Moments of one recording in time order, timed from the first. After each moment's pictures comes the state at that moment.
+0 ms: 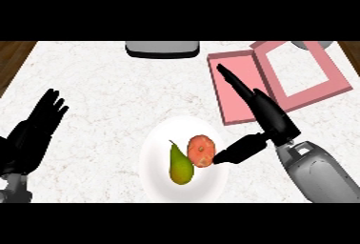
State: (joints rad) left arm -0.04 0.46 -0.04 -1.58 0.44 0.12 0.16; right arm -0.46 -0.41 0.45 -1.60 -0.06 -0.04 0.18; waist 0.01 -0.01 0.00
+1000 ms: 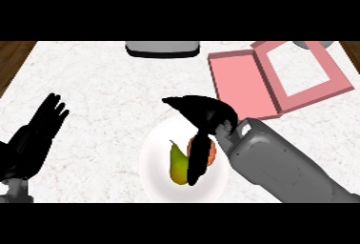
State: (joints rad) left arm -0.01 0.43 -0.02 -1.59 0.41 0.09 0.15; right arm -0.82 -0.24 0.63 -1.47 -0.08 0.40 0.92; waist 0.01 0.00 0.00
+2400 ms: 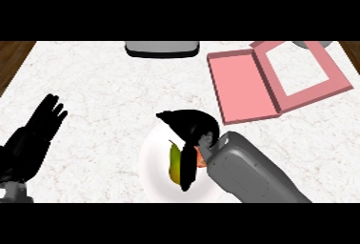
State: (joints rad) left arm 0.00 0.35 0.07 -1.65 0.34 0.02 0.22; right arm -0.71 -0.07 0.58 -1.39 0.17 0.55 0.86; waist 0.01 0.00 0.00
